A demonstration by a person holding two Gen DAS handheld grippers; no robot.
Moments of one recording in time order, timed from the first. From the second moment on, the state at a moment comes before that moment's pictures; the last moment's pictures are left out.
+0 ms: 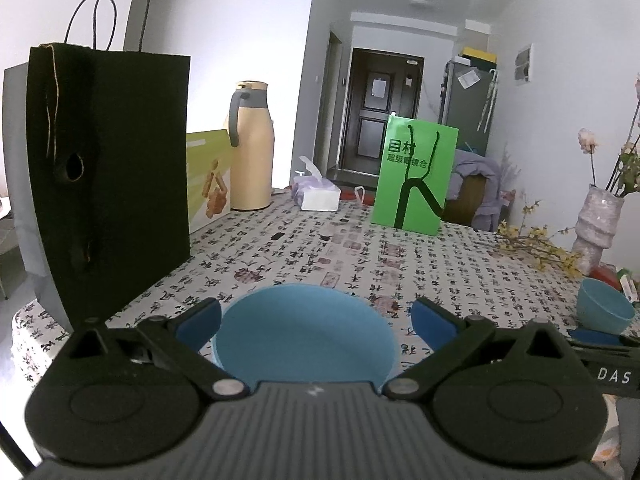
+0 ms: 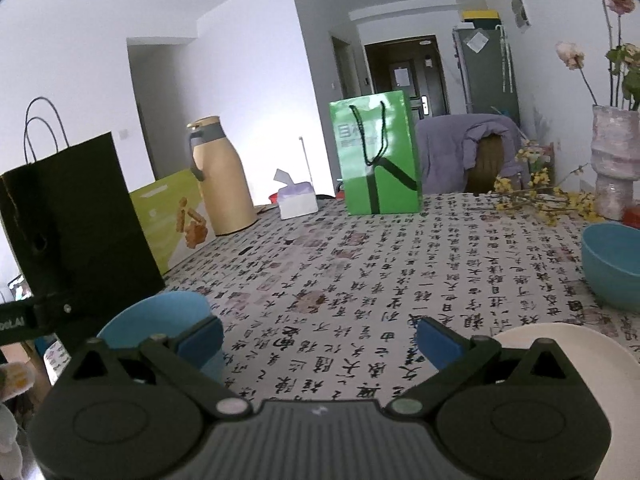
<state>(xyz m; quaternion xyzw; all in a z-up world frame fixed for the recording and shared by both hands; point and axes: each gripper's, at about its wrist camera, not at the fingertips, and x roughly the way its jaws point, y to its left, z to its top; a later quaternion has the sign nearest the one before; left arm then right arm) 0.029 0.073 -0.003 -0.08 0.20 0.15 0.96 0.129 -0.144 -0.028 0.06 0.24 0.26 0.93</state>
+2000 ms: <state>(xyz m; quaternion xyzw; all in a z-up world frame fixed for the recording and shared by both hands) 0.115 -0.031 0.005 -0.06 0.18 0.10 0.98 0.197 -0.277 -0.023 0.07 0.18 0.17 0.97</state>
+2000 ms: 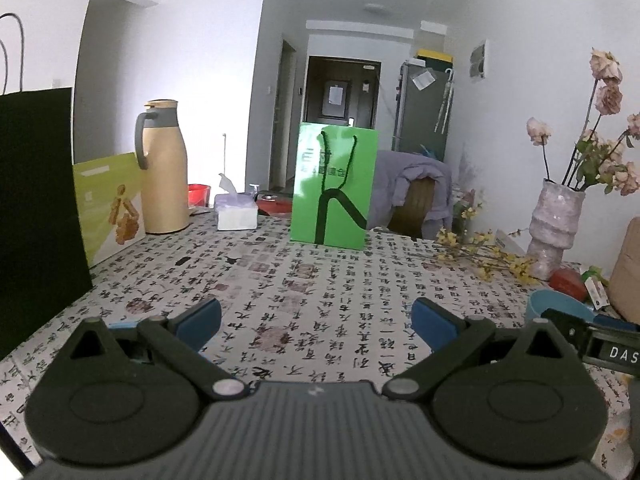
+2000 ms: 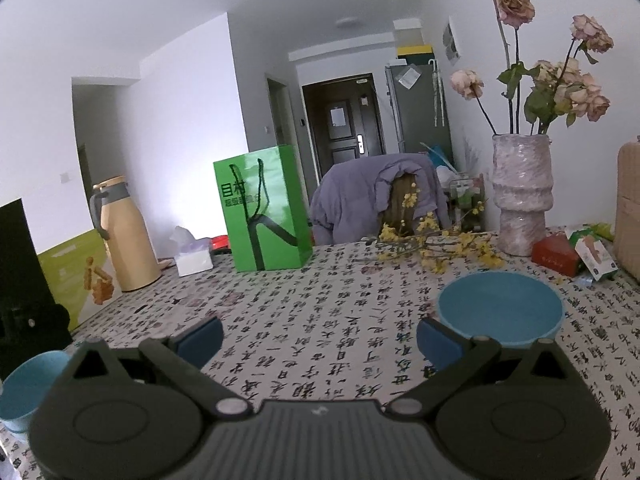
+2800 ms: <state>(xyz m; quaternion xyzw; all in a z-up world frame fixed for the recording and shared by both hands) 0.177 -0.071 0.008 -0.04 0.18 0.08 0.98 0.250 -0.307 -0.015 0.07 0.17 0.14 0.97</state>
